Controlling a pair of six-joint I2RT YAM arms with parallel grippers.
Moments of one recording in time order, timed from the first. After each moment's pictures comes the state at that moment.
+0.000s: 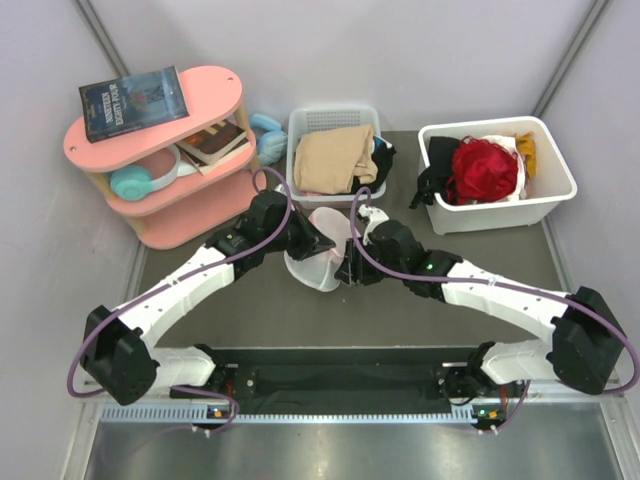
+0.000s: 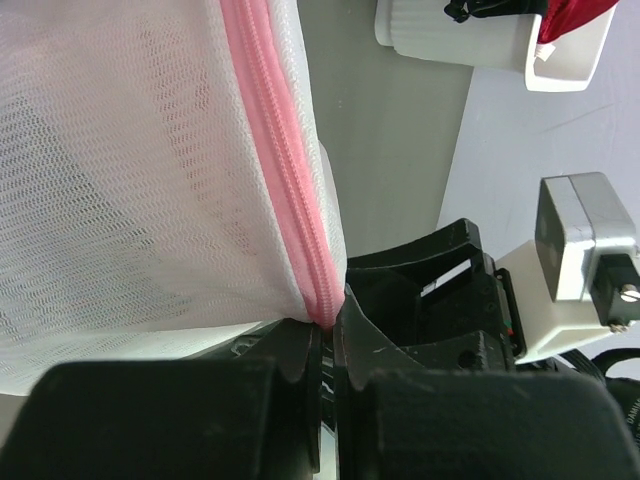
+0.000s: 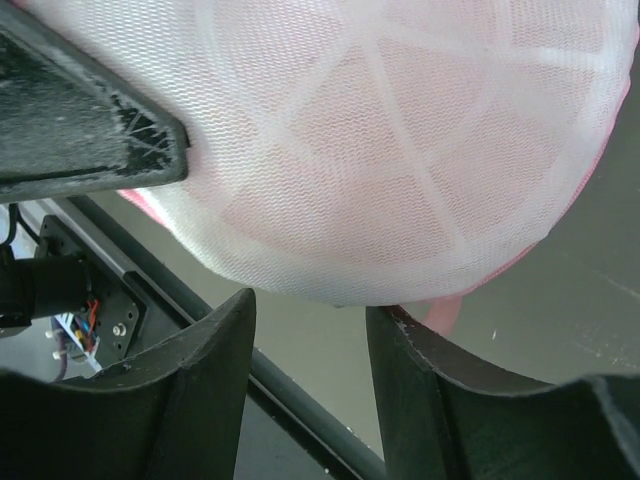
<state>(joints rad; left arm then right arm) -0.63 1.26 1.00 -0.35 0.22 -1.13 0.87 1.27 0.83 -0.17 -0.07 0.59</state>
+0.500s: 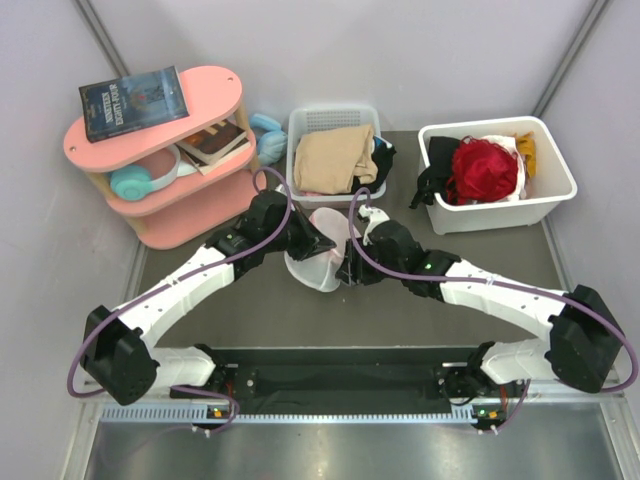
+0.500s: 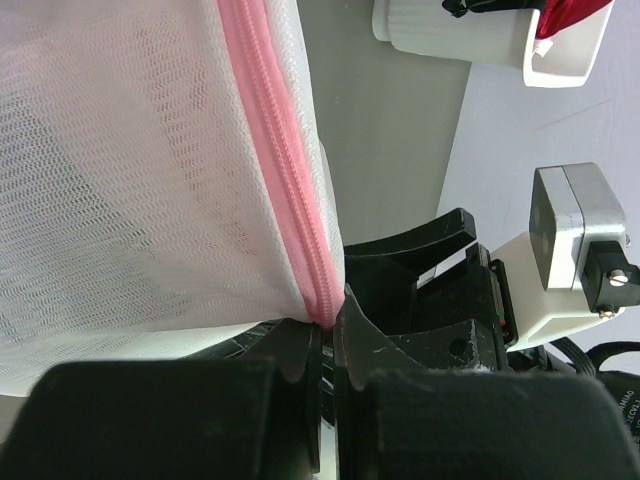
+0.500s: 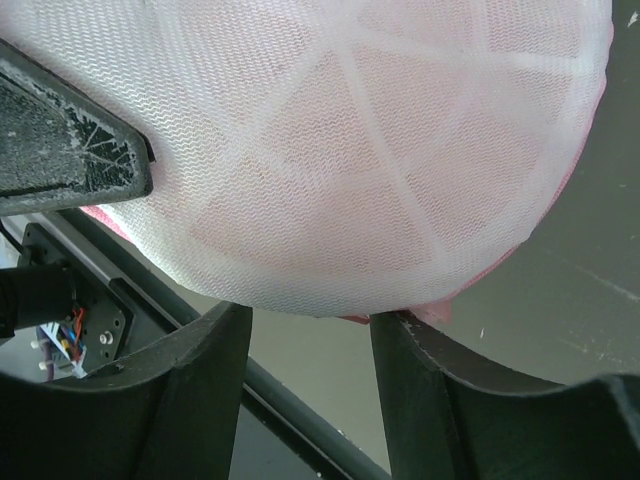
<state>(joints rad) -0.63 1.26 1.00 -0.35 0.23 -1.14 0.87 1.29 0.83 -0.18 -0.04 0.59</state>
